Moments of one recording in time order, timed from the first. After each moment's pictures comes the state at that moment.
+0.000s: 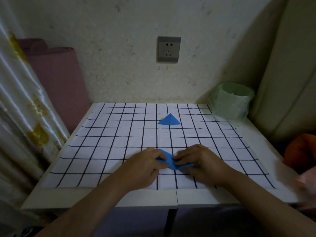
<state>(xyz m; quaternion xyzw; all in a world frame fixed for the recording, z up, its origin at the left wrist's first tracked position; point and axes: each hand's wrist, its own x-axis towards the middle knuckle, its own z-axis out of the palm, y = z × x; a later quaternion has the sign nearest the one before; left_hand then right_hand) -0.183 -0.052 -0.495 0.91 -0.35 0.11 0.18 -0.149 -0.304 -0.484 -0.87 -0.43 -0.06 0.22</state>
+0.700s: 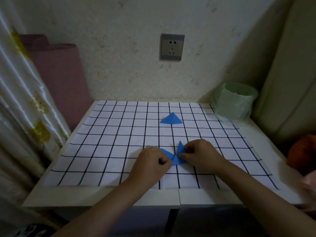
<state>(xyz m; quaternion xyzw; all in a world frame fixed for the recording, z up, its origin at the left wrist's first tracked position) -0.181 -0.083 -0.509 0.91 -0.13 0.13 0.37 -0.130 -0.279 -0.480 -0.95 -0.13 0.06 0.27</state>
